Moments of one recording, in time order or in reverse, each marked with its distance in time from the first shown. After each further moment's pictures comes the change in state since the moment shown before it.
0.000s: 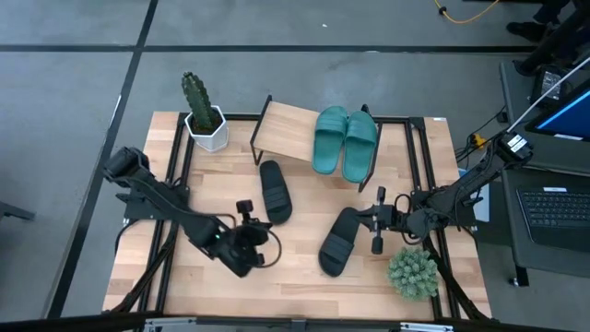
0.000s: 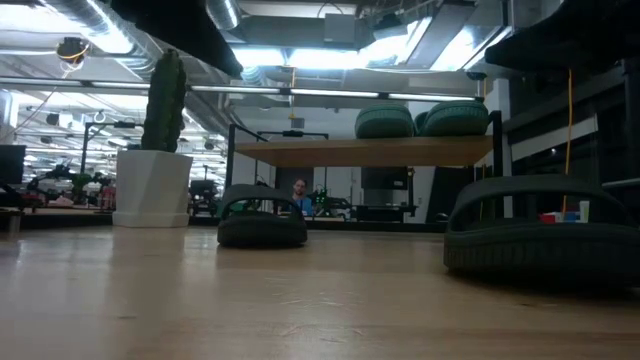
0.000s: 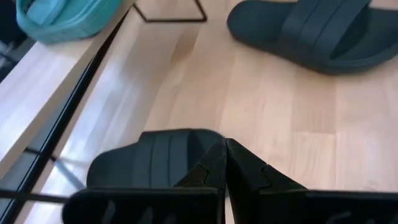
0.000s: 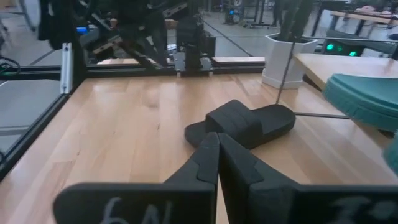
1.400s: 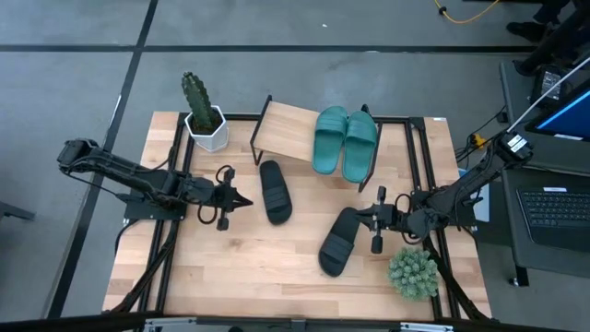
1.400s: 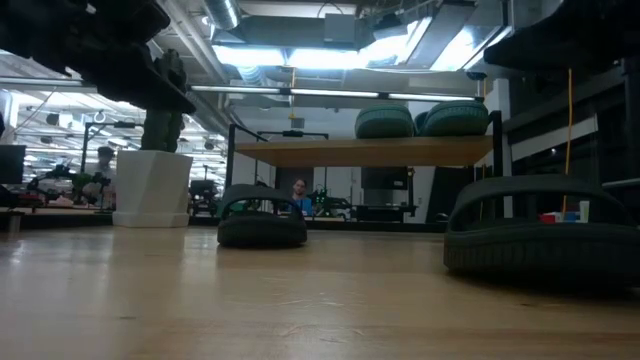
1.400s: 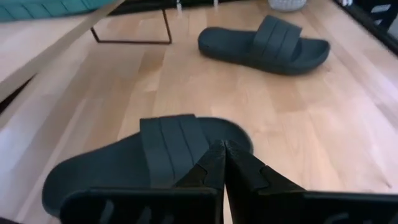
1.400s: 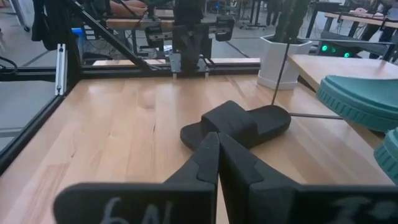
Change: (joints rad) left arm 0.392 -0.761 -0.772 0.623 0.638 0.476; right arm 0.000 0.000 0.000 0.002 0.022 -0.004
